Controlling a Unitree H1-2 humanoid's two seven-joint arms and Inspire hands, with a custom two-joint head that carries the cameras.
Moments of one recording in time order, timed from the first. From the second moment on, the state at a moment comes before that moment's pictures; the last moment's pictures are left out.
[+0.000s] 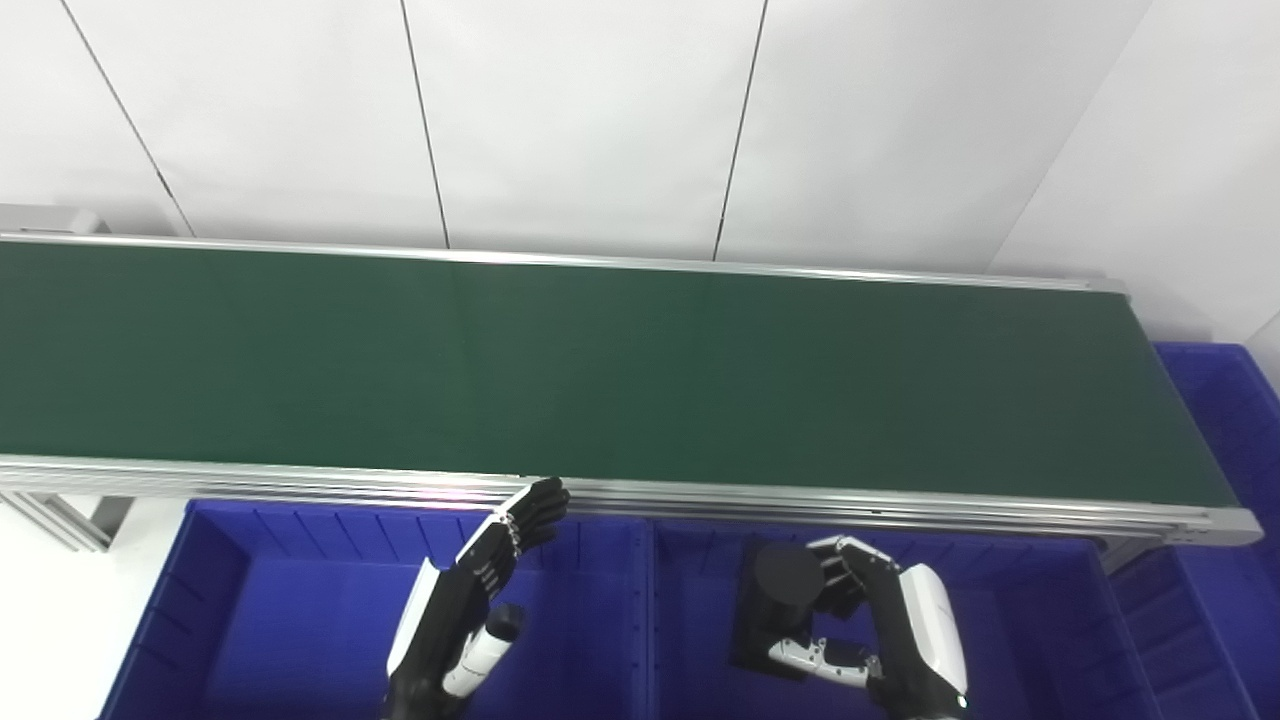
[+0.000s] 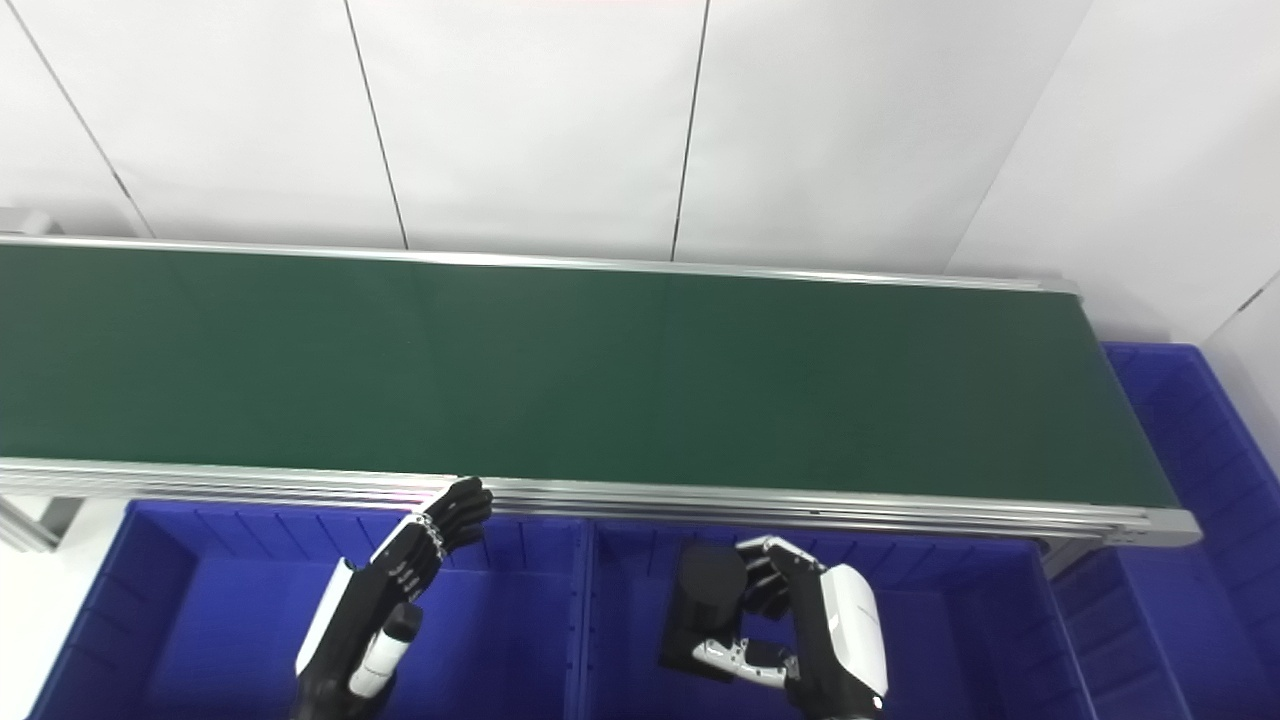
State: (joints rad) left arm 0.29 0.12 -0.36 -0.02 0.03 -0.44 0.05; right arm 0.27 -0.11 0.17 0.04 -0.60 -0.11 -0.26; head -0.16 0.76
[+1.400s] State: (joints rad) left arm 0.33 0.10 -0.27 -0.05 0.01 -0.44 -0.05; right arm 0.33 -0.17 0.37 -0.07 -0.11 -0.42 -0.28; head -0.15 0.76
